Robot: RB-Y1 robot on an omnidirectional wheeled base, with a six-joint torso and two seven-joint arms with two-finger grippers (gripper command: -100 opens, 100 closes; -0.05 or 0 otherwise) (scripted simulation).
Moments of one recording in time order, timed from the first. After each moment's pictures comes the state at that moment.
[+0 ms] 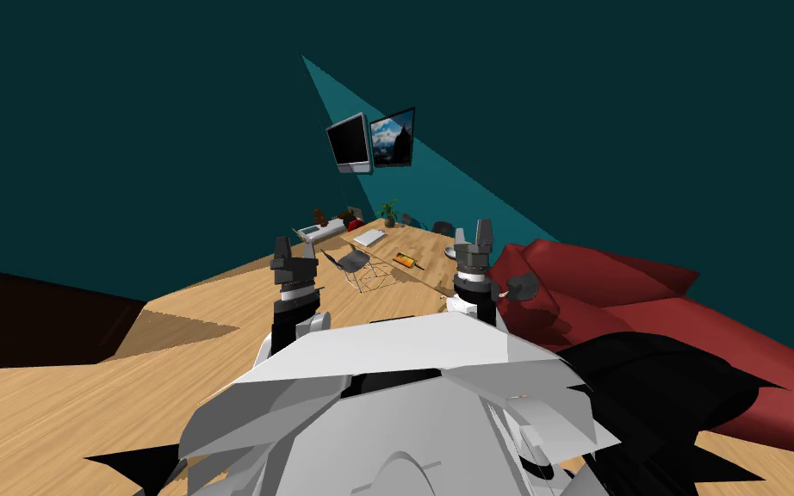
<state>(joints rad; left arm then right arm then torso) 0.51 -0.04 0.04 -2.31 -0.11 -0.47 0.13 0.53 -0.04 0.01 -2.39 0.04 -0.59 0.12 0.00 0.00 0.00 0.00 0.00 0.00</state>
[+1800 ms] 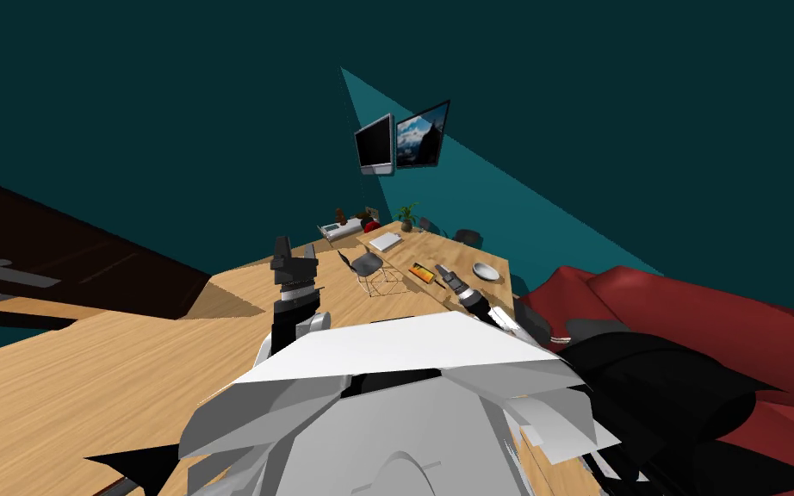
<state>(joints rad) 0.51 -0.04 0.04 -2.31 -0.11 -0.47 0.13 0.59 -0.47 -0.07 -1.93 0.45 -0.65 -0.06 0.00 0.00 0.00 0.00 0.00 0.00</state>
